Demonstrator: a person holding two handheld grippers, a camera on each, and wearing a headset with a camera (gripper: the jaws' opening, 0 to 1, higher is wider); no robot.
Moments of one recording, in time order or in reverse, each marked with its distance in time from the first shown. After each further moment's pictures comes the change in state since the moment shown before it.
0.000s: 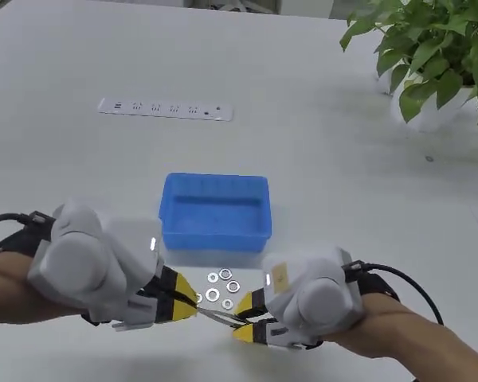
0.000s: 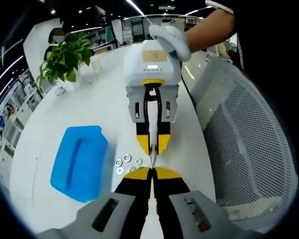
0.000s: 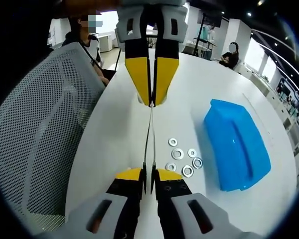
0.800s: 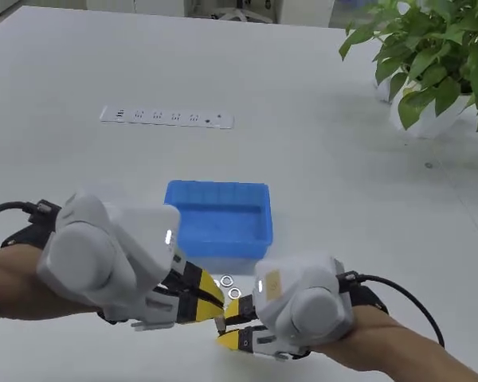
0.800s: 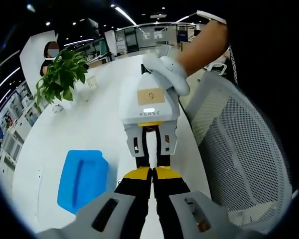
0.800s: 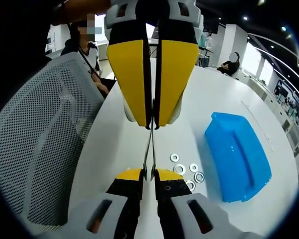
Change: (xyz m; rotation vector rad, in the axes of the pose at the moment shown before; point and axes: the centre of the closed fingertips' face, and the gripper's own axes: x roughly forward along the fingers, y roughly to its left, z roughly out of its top) left arm -0.001 -0.005 0.036 0.055 -0.086 -0.025; right arm 0.009 0.004 0.021 0.007 -0.071 -0.009
